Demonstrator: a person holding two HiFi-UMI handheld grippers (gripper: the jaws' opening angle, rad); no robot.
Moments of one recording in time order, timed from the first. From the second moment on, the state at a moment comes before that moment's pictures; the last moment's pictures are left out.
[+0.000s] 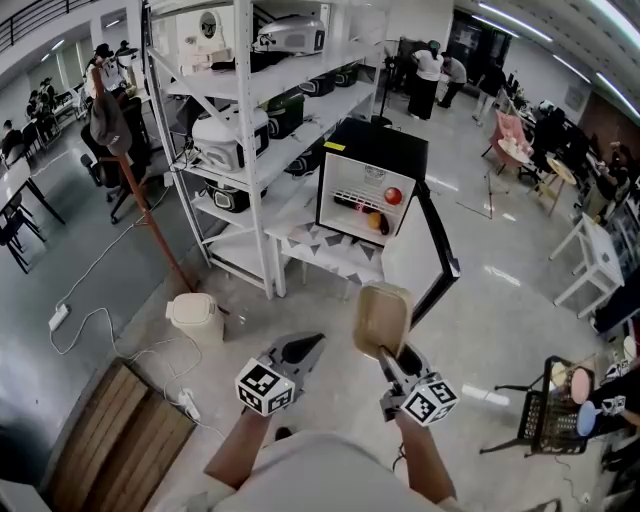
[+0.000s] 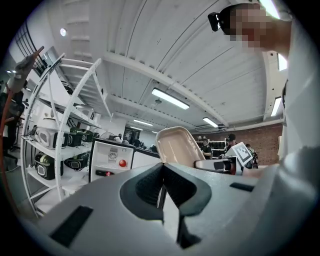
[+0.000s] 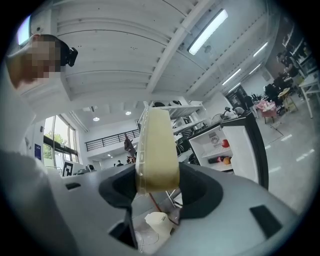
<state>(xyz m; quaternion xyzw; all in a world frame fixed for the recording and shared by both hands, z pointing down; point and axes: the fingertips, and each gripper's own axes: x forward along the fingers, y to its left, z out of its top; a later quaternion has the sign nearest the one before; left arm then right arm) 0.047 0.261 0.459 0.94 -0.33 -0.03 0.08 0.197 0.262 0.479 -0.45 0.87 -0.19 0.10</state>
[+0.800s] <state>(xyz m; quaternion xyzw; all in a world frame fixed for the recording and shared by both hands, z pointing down) -0.013 0.264 0.473 0.95 -0.31 -0.01 0.08 0.110 0.261 0.494 -0.44 0.88 -0.19 0.07</state>
